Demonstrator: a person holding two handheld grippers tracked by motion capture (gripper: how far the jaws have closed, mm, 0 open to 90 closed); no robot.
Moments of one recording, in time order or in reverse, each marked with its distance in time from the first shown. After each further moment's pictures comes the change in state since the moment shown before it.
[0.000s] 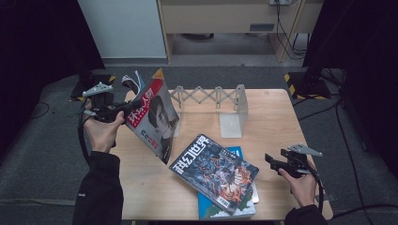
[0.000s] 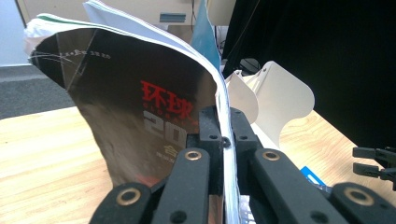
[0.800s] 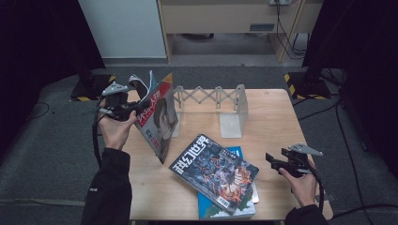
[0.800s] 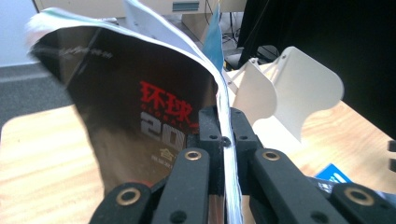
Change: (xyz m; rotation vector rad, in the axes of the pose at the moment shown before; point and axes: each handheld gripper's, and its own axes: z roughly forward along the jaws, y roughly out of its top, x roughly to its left) left arm -0.016 -0.004 0.020 0.051 0.072 0.032; right arm -0.003 0.001 0.000 -0.003 -0.006 -0.011
